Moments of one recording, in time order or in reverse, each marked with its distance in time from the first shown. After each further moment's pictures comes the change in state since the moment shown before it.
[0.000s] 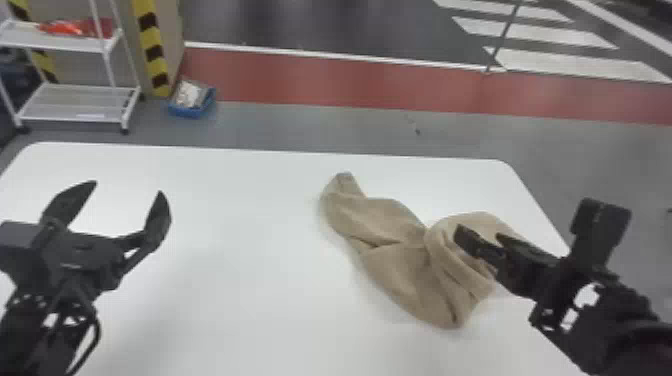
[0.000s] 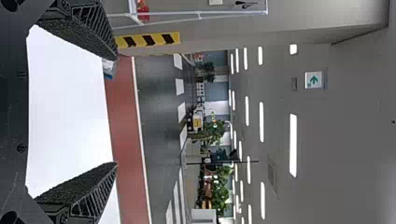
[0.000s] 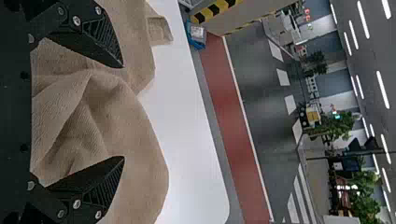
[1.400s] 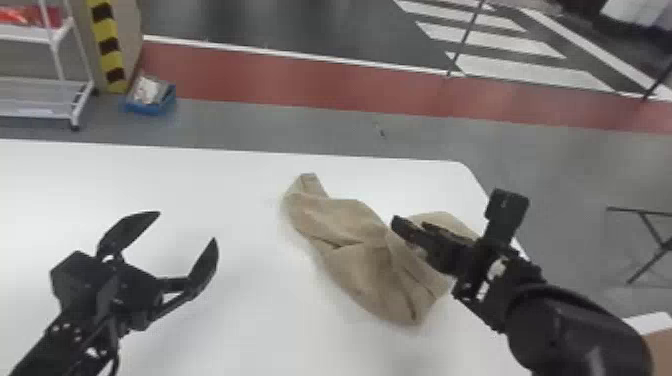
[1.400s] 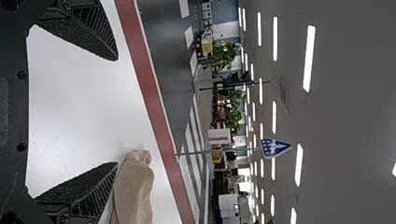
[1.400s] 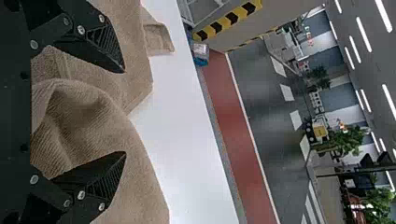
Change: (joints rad) left arm -0.050 0.018 -0.222 0.058 -0.077 0.004 -0.127; right arm -0.154 -0.024 0.063 0.272 0.018 -0.090 0.058
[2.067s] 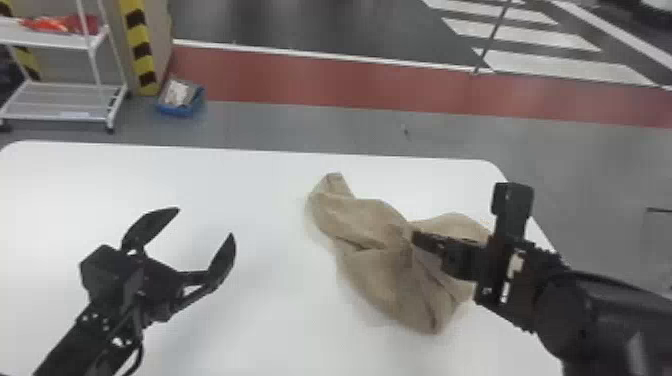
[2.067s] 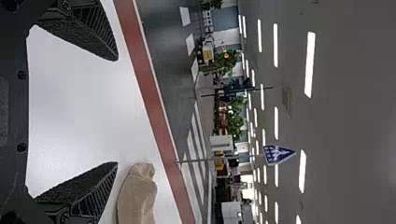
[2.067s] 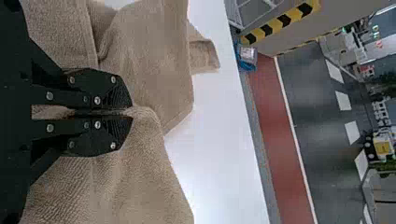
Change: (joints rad) left arm 0.001 0.001 0.026 0.009 -0.003 -0.002 0.000; right arm -0.036 -0.003 0.071 -0.124 0.083 0.289 0.007
